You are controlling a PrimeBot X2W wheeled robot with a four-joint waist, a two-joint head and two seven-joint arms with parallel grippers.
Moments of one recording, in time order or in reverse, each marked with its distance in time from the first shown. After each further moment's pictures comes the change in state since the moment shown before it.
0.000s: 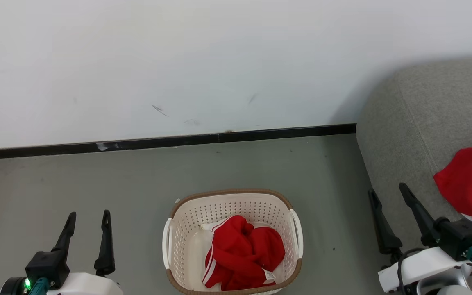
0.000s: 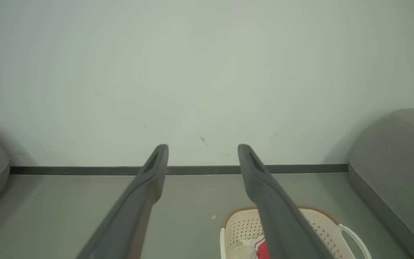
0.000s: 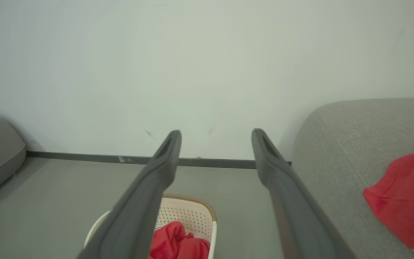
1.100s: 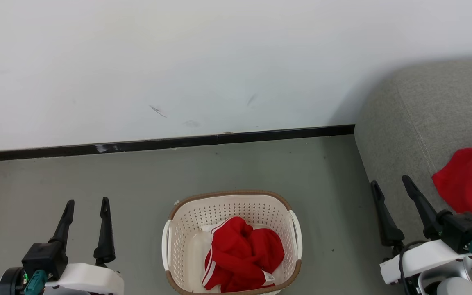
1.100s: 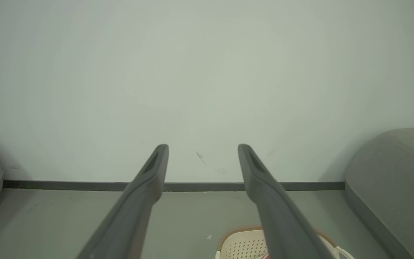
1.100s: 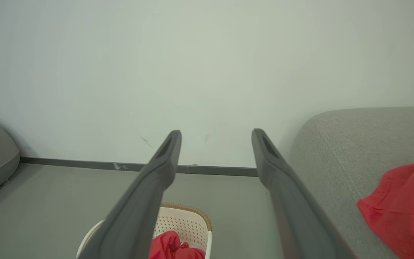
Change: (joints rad) left arm -0.033 -0.010 0.012 -0.026 0.001 0.000 -0.005; right arm -0.040 0.000 -0.012 0.020 -0.008 0.000 -0.011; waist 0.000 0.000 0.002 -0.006
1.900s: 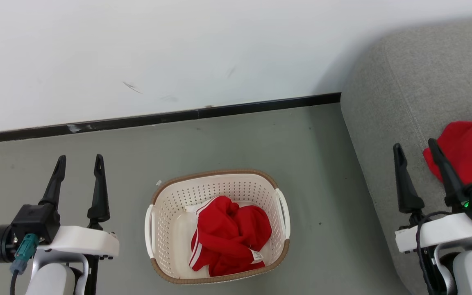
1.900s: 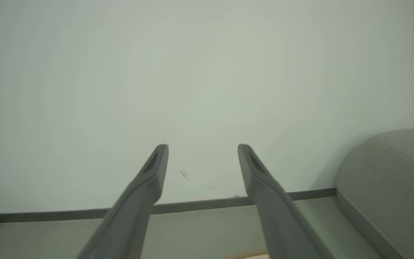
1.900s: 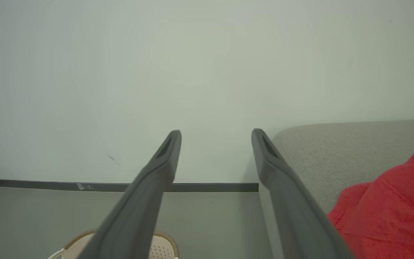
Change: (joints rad) left arm -0.143 0.027 -0.017 0.000 0.008 -0.001 0.000; right arm -0.086 -0.001 -0.072 -0.043 -0.028 0.000 -0.017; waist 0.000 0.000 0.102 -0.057
